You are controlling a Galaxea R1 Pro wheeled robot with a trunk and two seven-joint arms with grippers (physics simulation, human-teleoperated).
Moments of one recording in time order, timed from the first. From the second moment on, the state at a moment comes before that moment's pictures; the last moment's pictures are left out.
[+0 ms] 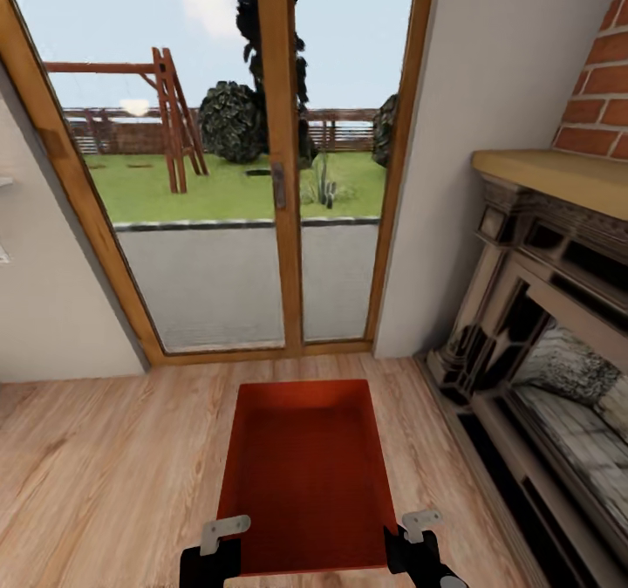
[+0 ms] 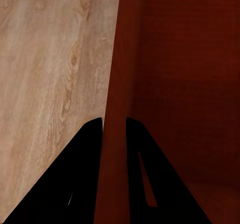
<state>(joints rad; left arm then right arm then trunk) -0.07 -0.17 -0.02 -0.96 -0.05 0.08 0.30 -0.27 0.08 -0.07 -0.59 0.17 -0.06 0.09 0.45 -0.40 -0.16</state>
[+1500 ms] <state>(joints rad) -0.07 -0.17 -0.02 -0.96 -0.05 0.08 0.30 -0.27 0.08 -0.07 -0.59 0.17 -0.06 0.09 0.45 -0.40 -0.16</state>
